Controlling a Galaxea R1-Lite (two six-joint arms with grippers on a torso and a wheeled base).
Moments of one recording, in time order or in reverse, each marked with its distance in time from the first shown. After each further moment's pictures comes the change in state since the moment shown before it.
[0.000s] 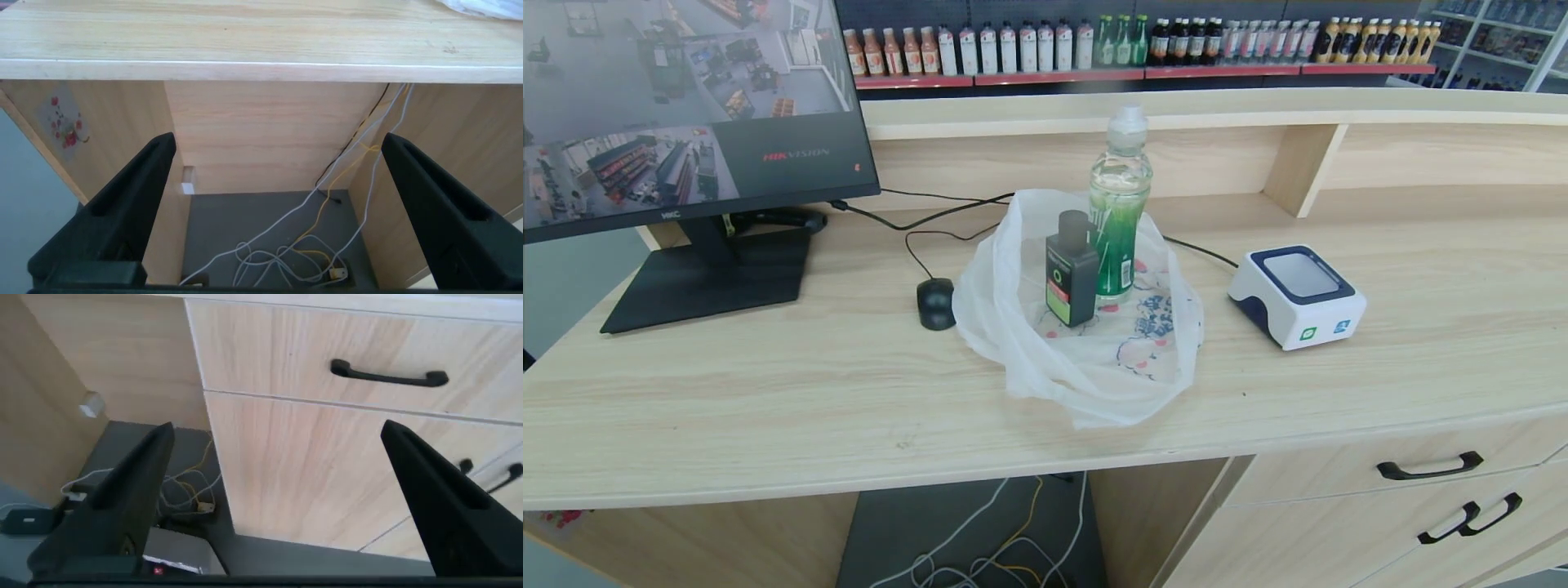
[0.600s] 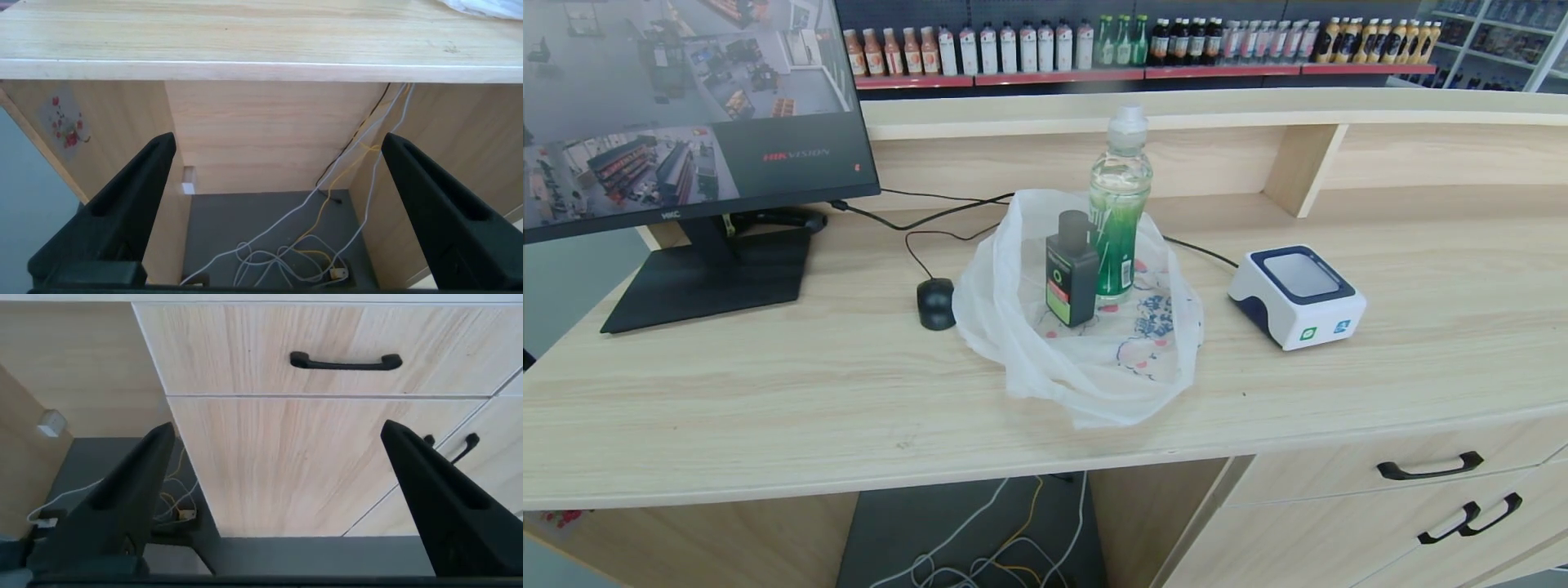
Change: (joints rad) left arm 0.000 0.000 0.000 0.000 0.000 0.001; right arm -0.118 -0.027 0.005 0.000 -0.006 0.013
